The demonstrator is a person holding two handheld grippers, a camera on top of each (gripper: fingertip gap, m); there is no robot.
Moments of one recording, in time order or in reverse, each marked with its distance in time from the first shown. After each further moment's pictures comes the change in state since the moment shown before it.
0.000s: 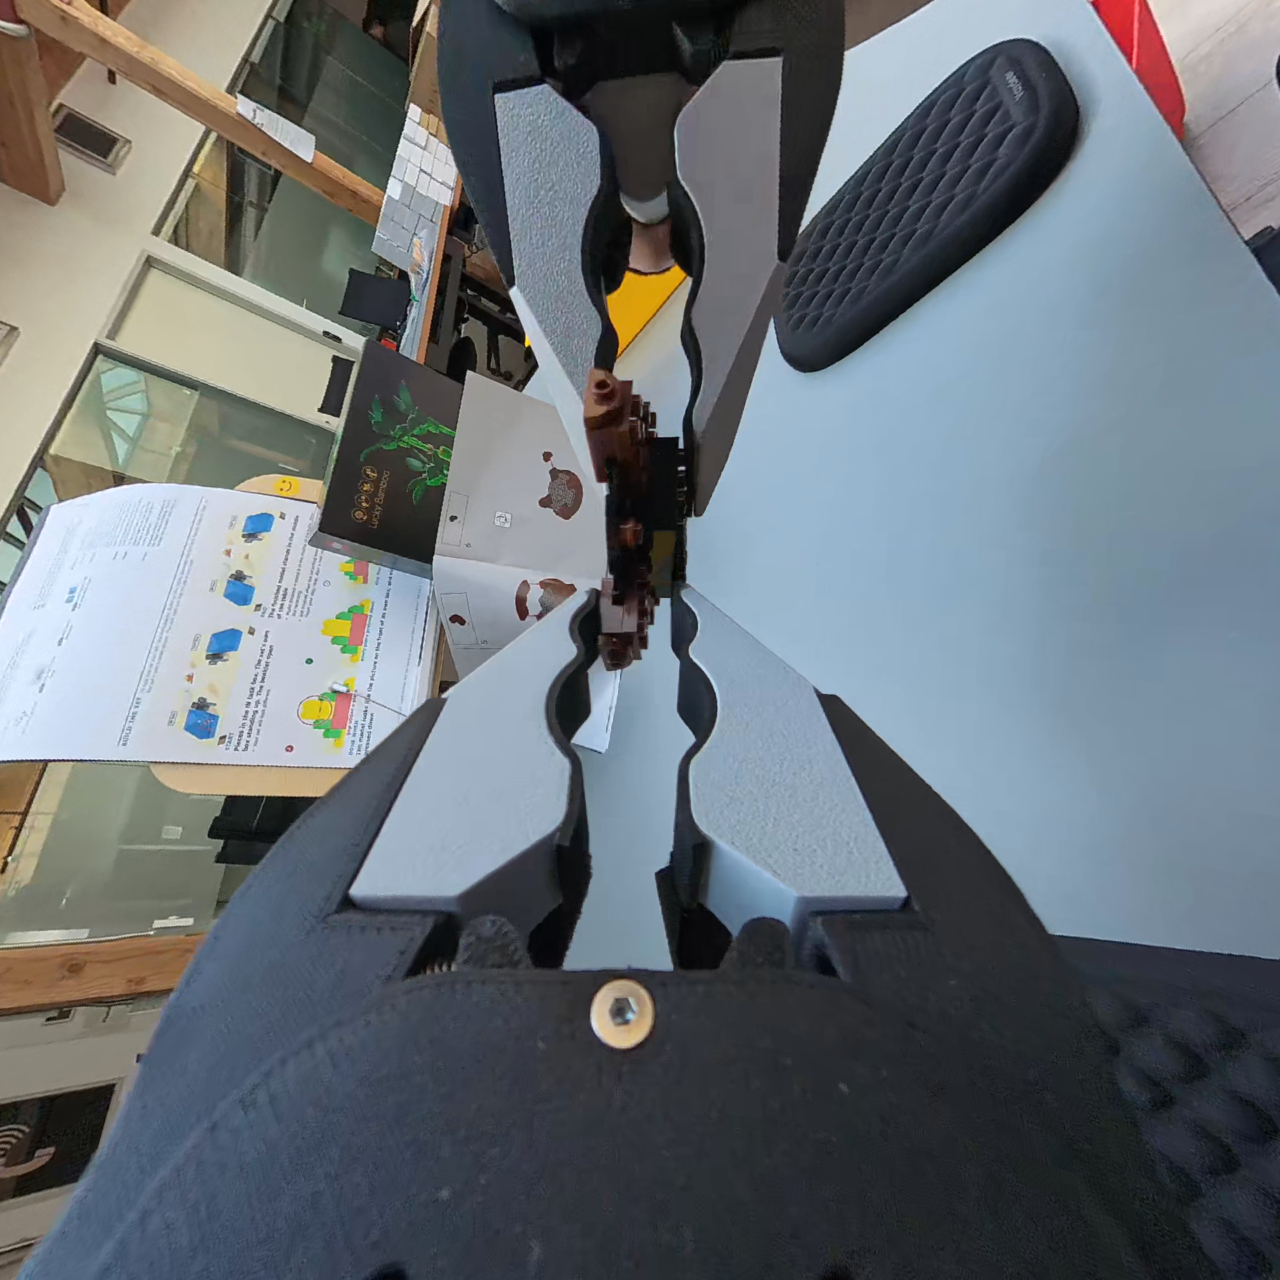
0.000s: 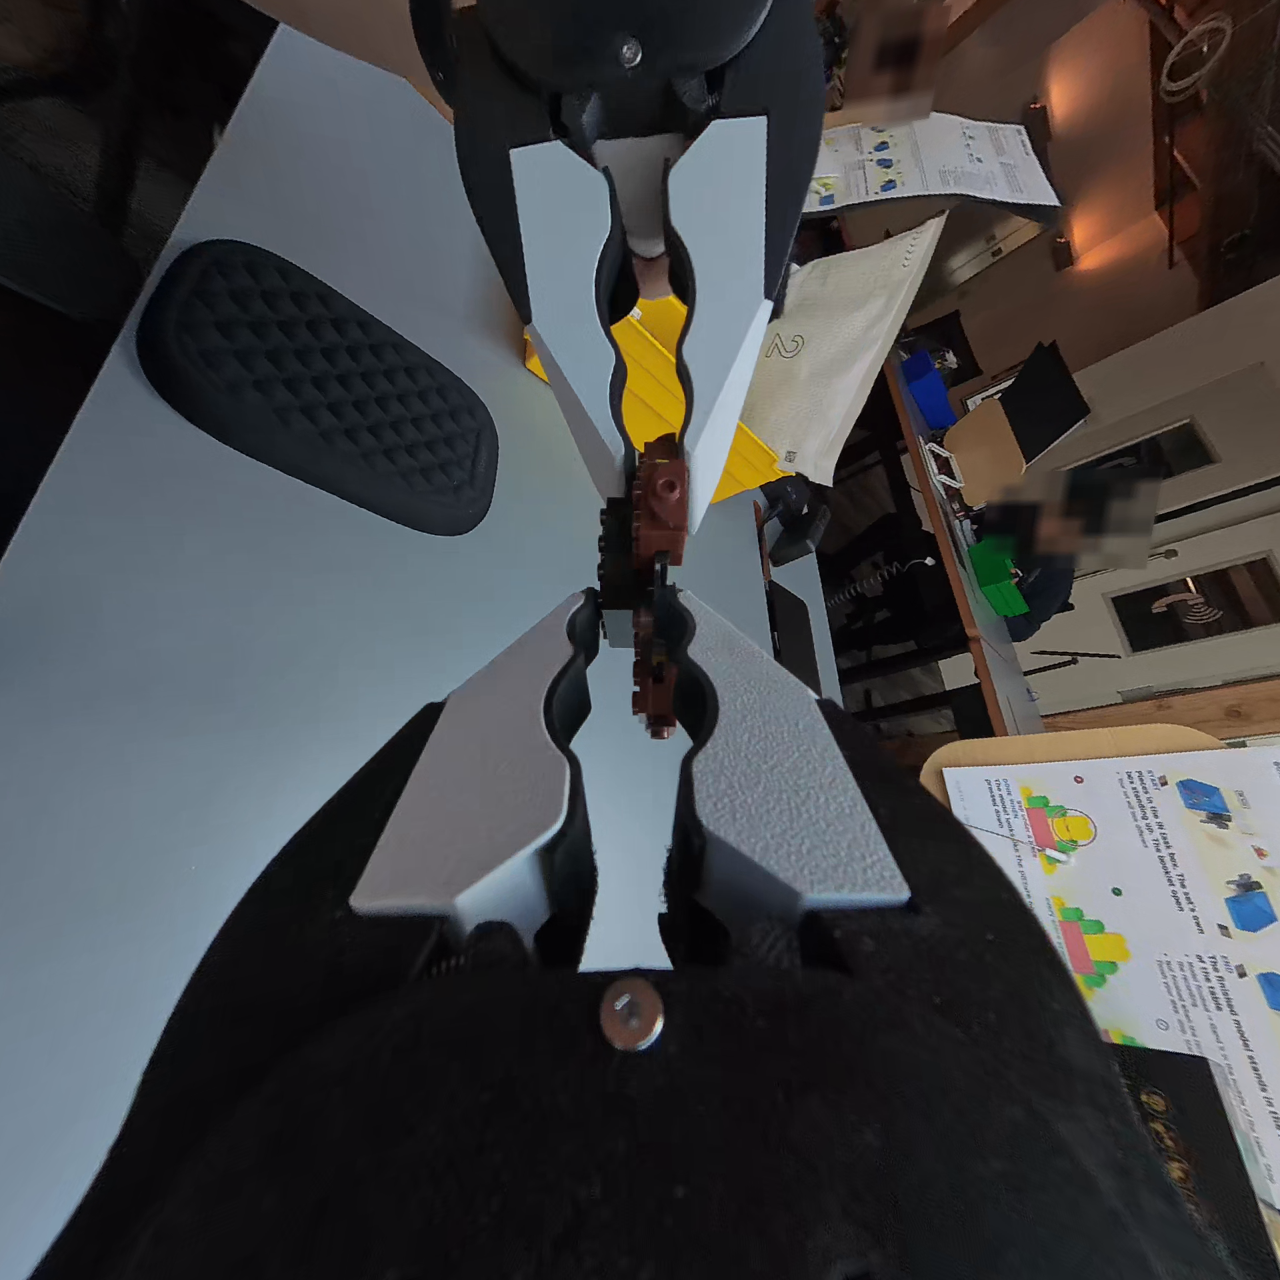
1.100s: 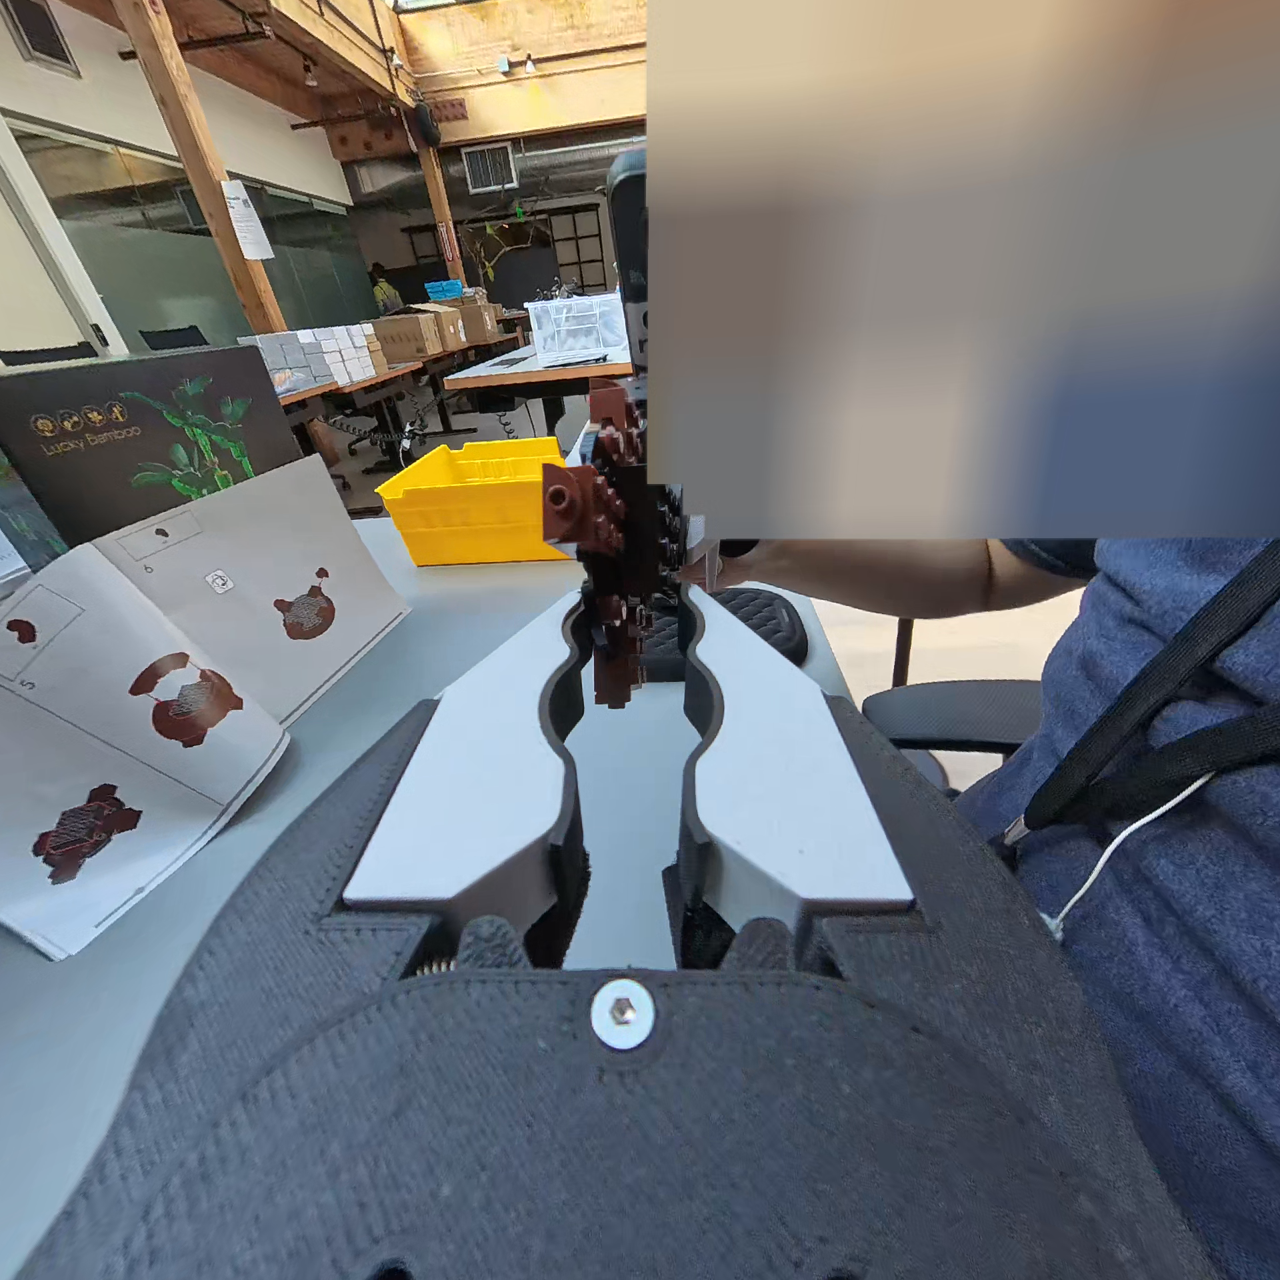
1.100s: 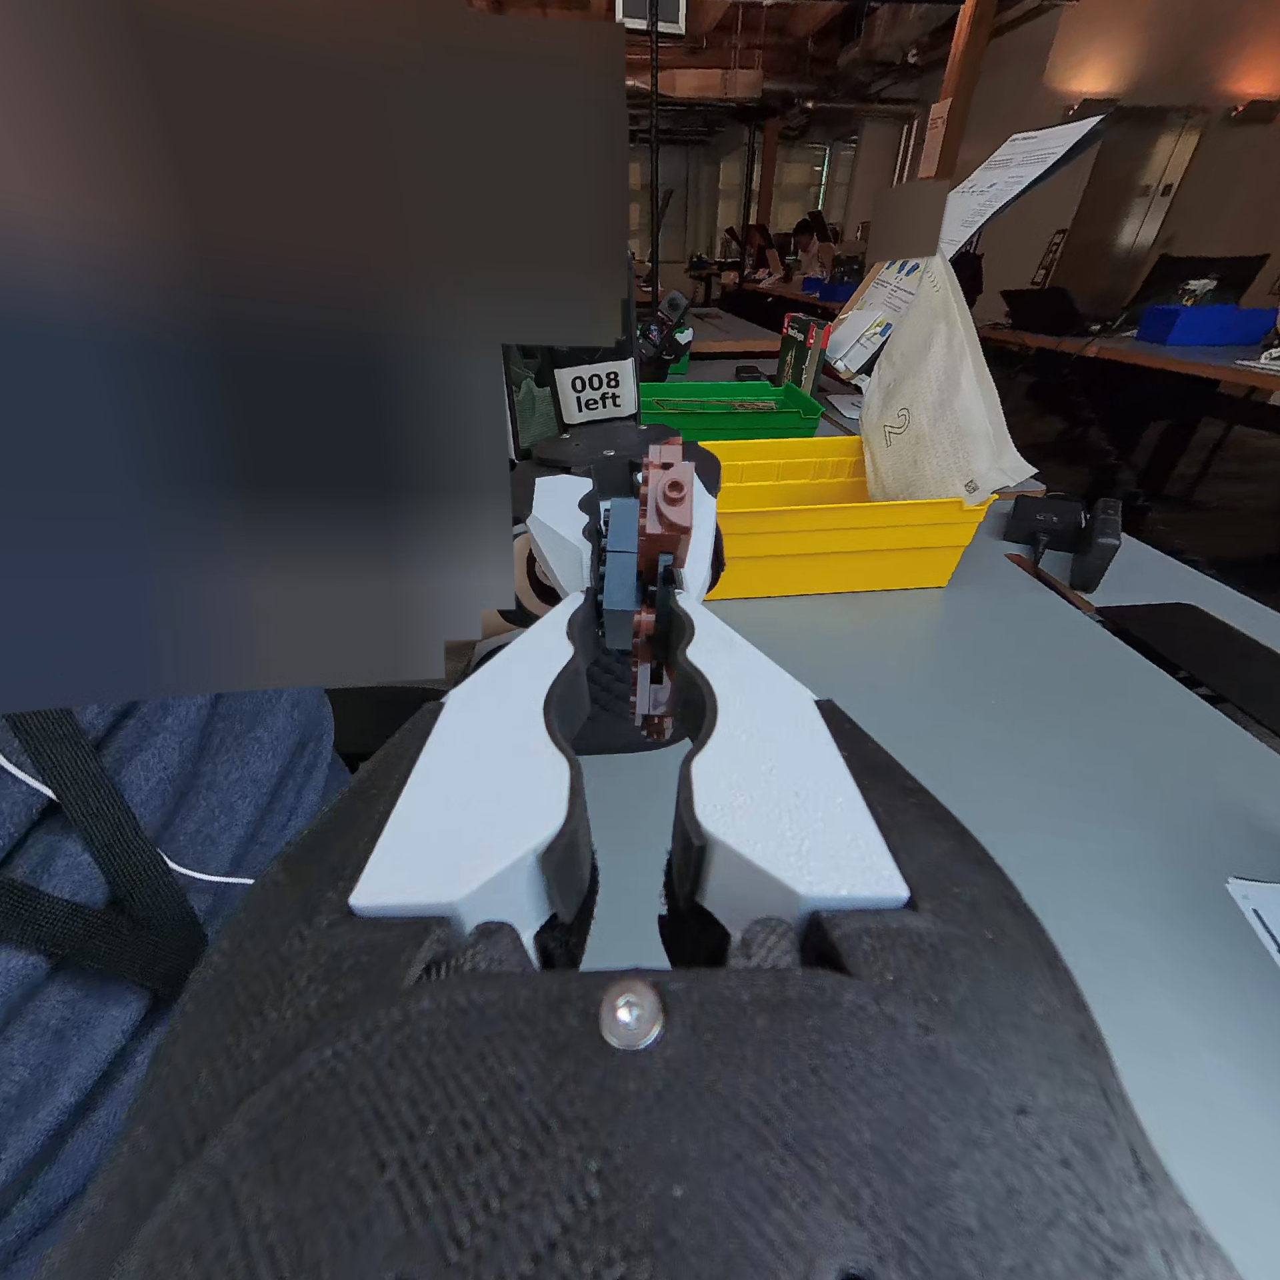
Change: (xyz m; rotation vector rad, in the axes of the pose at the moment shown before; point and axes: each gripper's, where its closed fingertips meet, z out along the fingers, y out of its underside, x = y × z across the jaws) left arm -0.001 -0.024 0.016 0.563 0.185 -0.848; right arm 0.011 -0.004 -0.015 0.467 -0.209 0.814
